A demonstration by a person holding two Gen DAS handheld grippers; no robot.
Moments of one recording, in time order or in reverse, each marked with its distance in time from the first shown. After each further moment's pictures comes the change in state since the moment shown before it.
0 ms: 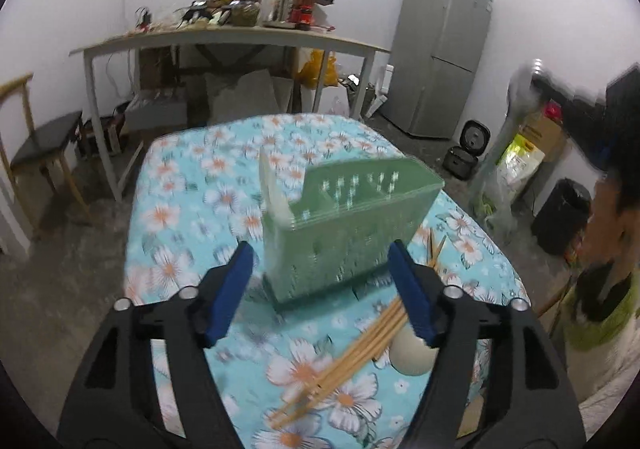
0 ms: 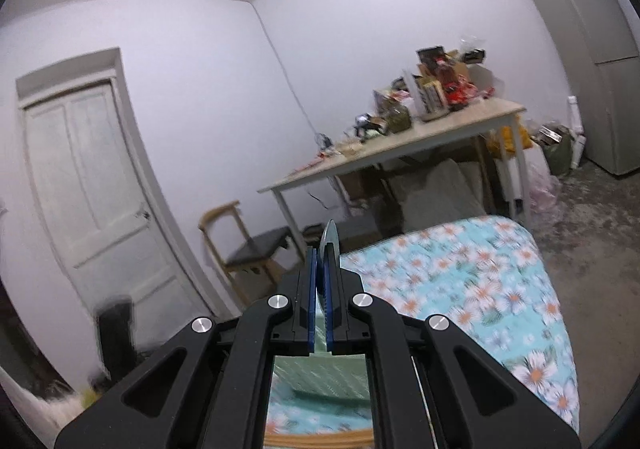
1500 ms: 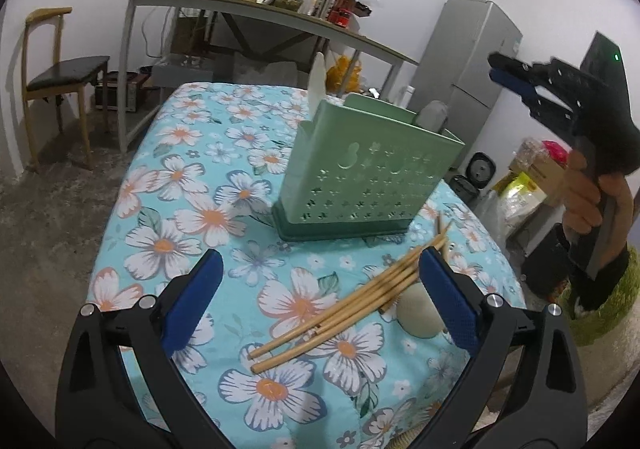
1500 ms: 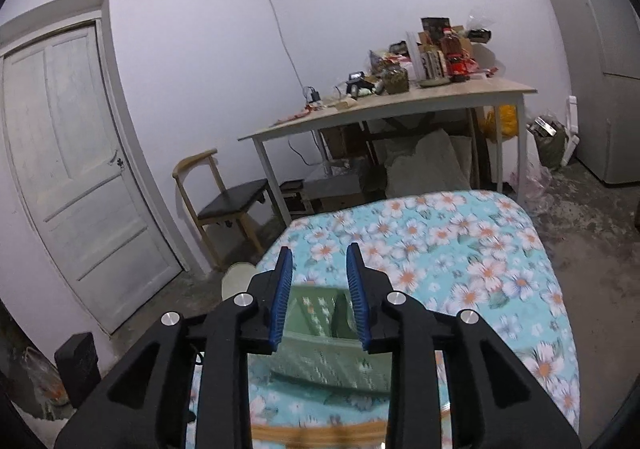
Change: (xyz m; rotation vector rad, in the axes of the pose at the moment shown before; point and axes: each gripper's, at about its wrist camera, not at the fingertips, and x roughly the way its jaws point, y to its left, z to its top) left arm -0.007 0.033 -0.083 -0.176 -0.053 -0.009; right arm 0.065 0.024 -0.037 -0.086 0.184 -0.131
